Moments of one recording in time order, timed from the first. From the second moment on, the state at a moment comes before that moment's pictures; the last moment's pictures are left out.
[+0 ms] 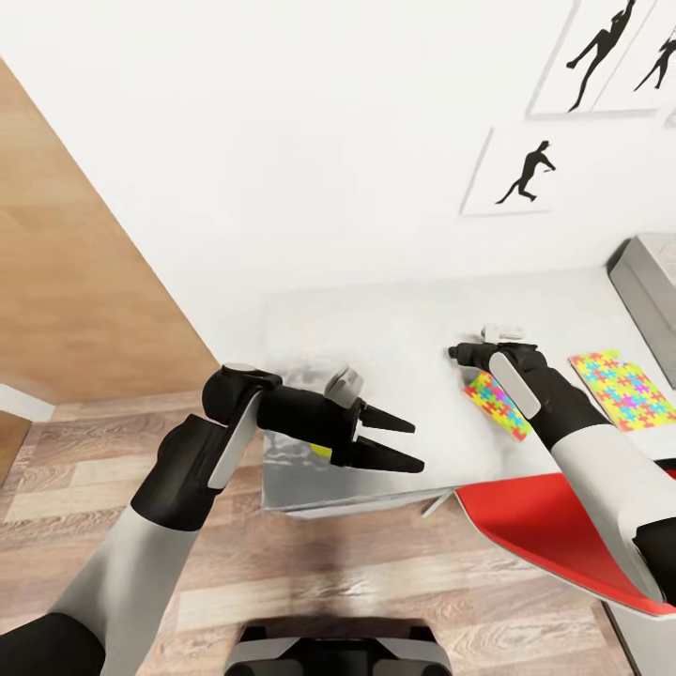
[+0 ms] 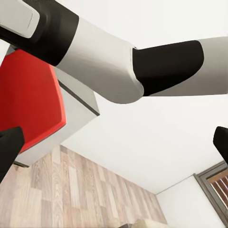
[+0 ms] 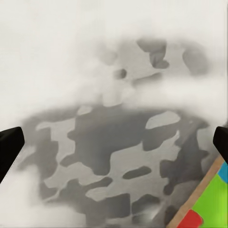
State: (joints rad) left arm -0.87 -0.06 -0.40 -1.48 0.27 1.04 -1.30; right arm -1.14 -0.26 0.39 -0.82 -0.63 0.59 -0.30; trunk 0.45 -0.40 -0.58
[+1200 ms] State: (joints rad) left arm -0.87 -0.06 -0.40 -1.48 0.27 1.04 -1.30; right arm -1.15 -0.26 0.38 -0.82 -0.64 0.60 -0.31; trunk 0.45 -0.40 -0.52
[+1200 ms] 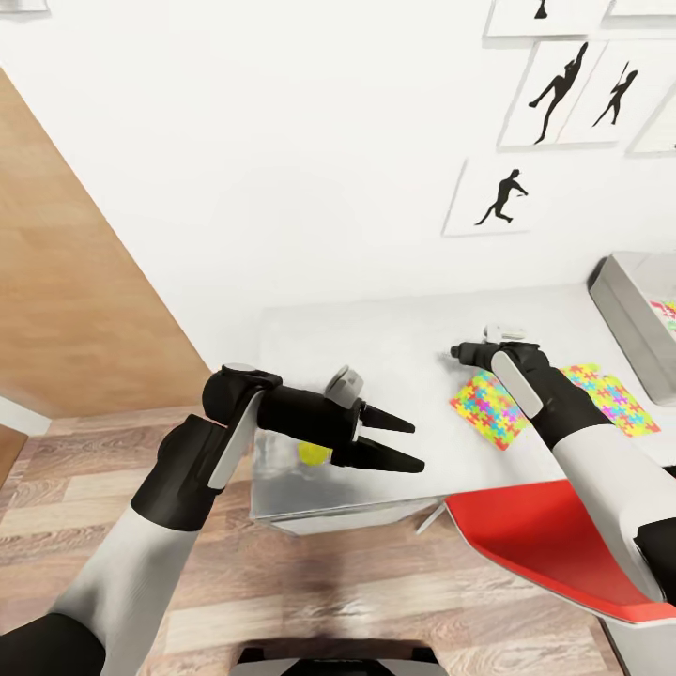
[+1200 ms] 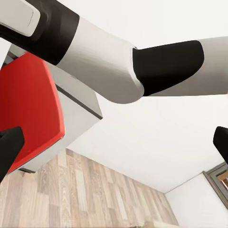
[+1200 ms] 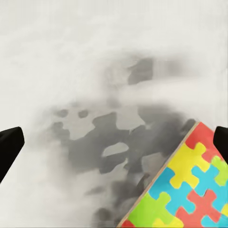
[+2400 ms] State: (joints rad) left arm -0.87 -0.06 -0.40 -1.48 0.26 1.04 -1.30; right arm -1.15 -0.26 0.37 -0.81 -0.64 0.60 -0.31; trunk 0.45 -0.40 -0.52
